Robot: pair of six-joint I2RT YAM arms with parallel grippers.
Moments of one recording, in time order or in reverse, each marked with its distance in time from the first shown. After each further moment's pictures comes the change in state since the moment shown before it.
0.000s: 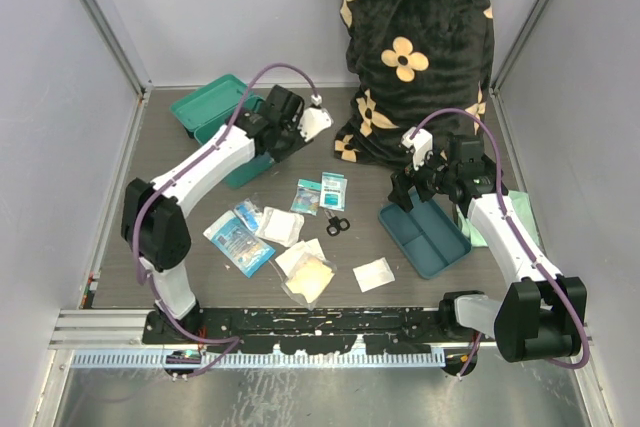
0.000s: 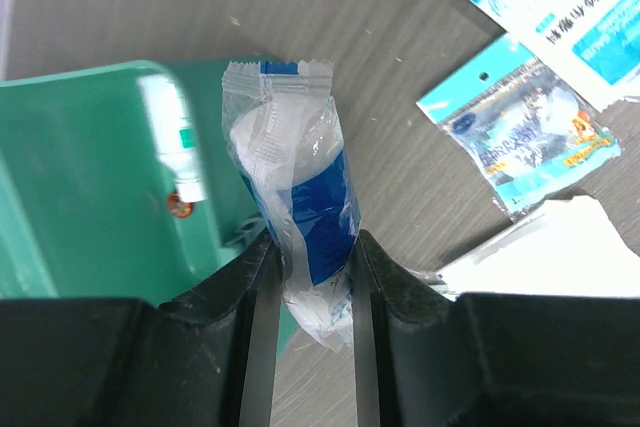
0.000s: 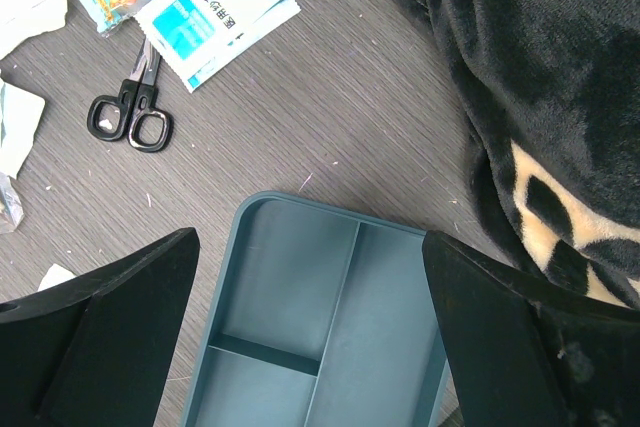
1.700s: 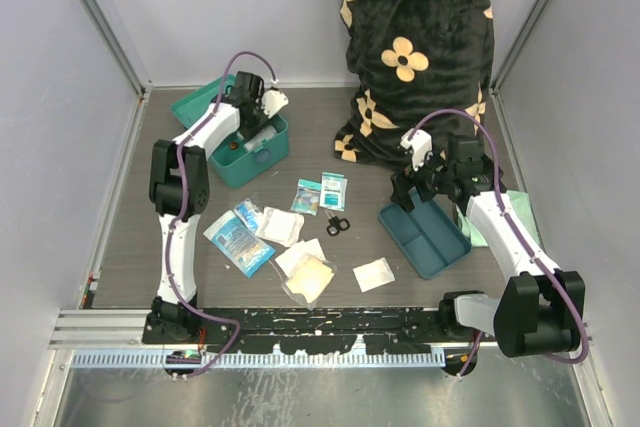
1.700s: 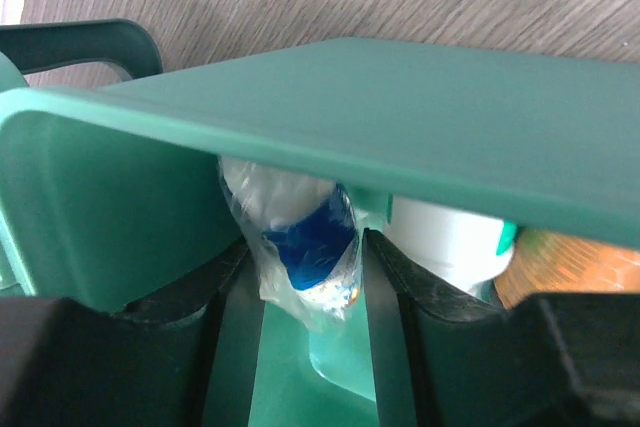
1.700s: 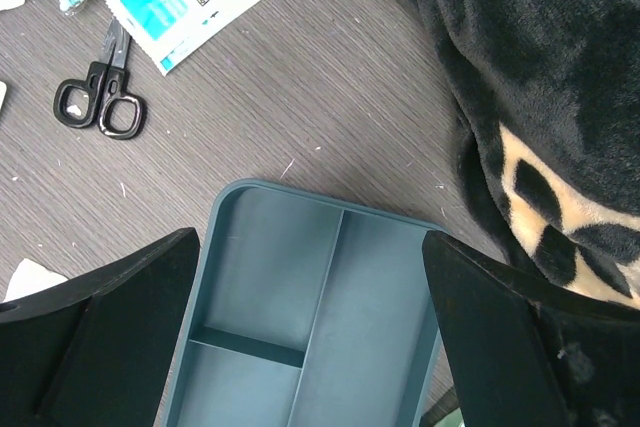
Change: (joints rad) left arm 0.331 0.439 0.283 0.172 0.000 0.162; right arm 0.000 0.021 0.000 -0.005 0.043 -0.026
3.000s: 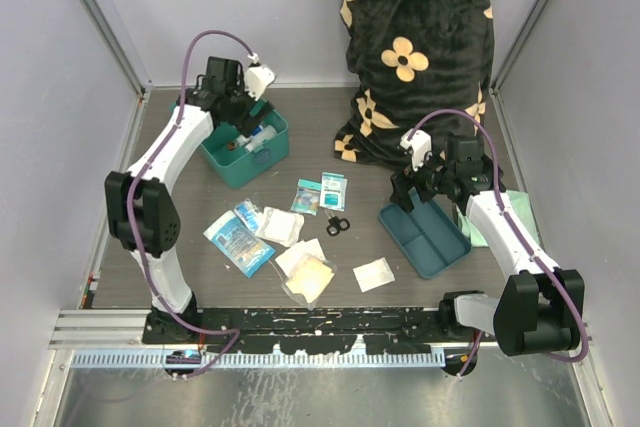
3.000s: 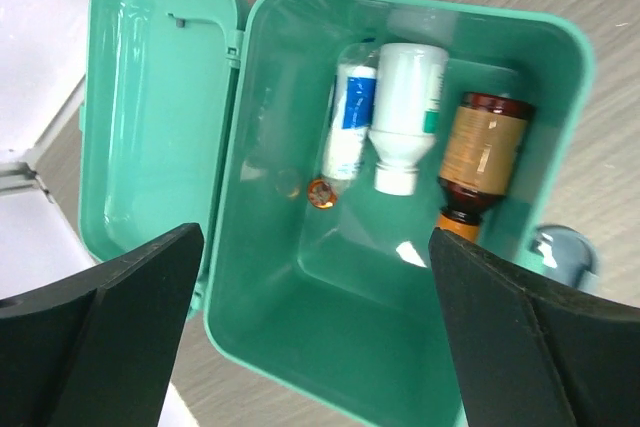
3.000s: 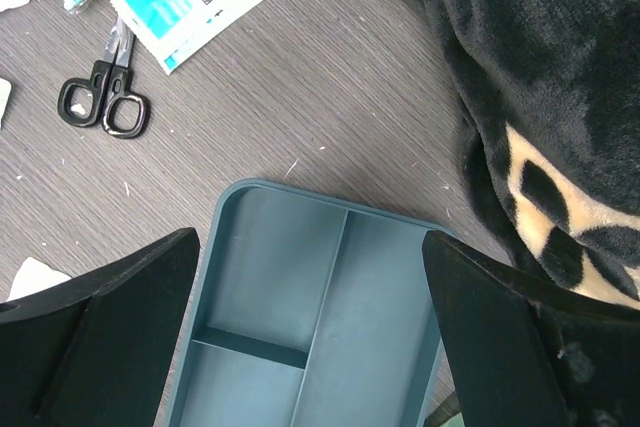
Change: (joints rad) left arm 0.001 -0.380 -0.178 -0.016 0.076 -0.139; right arm 0.000 0.009 0.000 -0.002 -0.003 0.000
